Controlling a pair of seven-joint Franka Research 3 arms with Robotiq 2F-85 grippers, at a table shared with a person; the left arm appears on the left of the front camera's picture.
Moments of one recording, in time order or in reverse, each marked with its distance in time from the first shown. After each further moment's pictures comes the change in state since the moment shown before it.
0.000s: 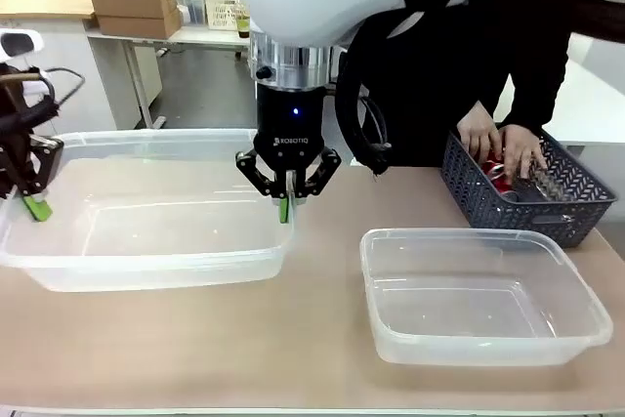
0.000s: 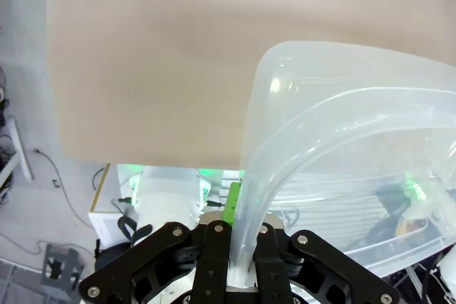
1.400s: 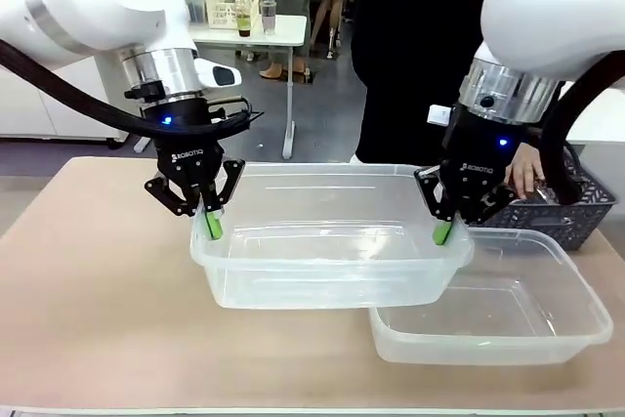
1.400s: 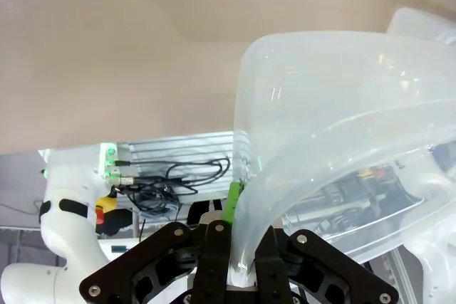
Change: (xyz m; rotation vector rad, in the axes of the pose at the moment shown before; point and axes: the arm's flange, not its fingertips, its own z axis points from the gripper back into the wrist) left arm 0.042 -0.196 -0.073 -0.077 0.312 -0.079; right arm -0.036 -0.230 -0.022 0.159 0.002 -0.167
